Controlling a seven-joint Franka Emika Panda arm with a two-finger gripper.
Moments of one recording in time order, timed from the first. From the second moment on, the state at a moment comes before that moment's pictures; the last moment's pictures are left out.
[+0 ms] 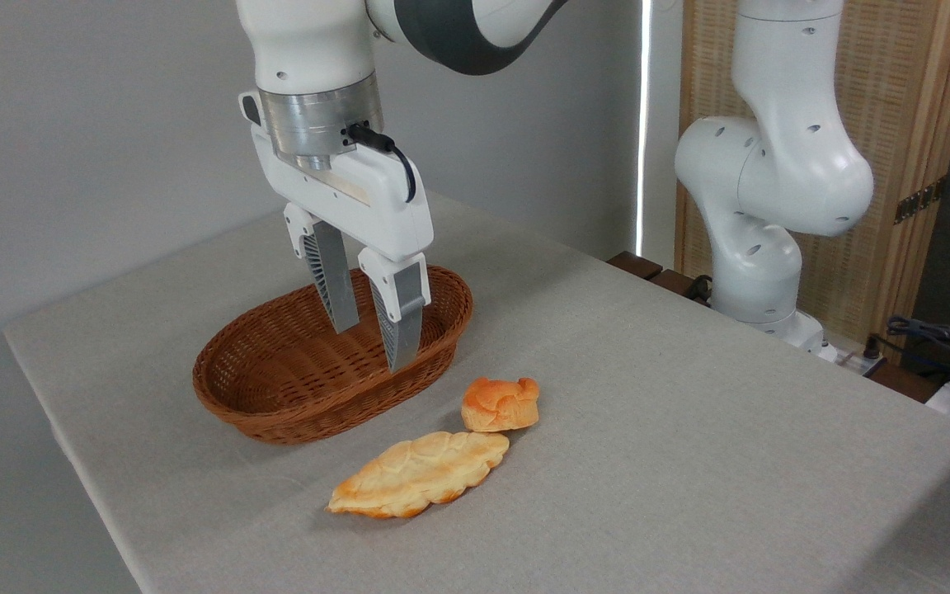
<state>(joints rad) -0.05 -0.04 -0.02 -1.80 -0.05 1.79 0.69</state>
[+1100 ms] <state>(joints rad) -0.05 -0.04 -0.01 -1.80 -0.05 1.79 0.69</state>
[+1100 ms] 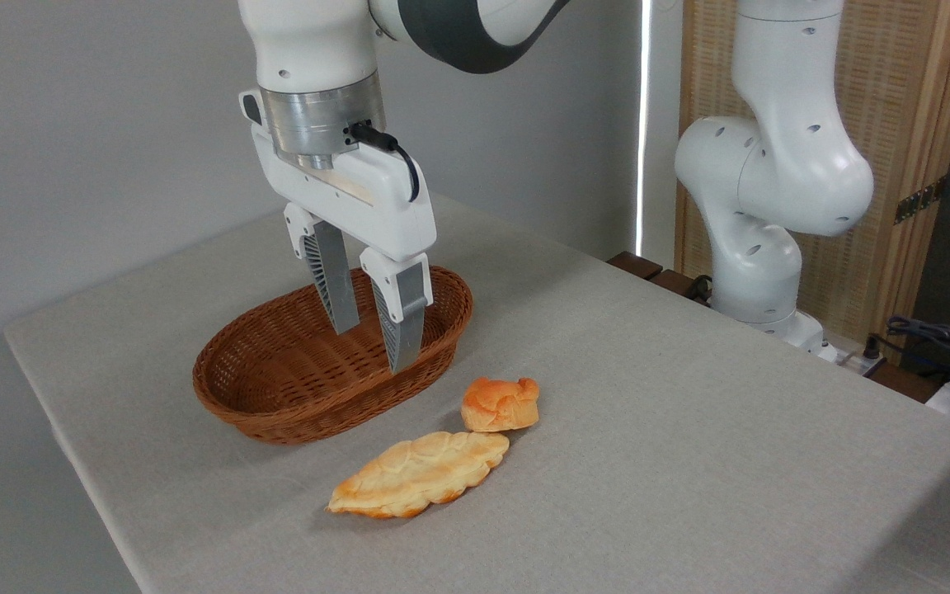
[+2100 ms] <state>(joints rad) -0.05 -0.03 -0.01 -1.81 -0.05 1.73 0.69</state>
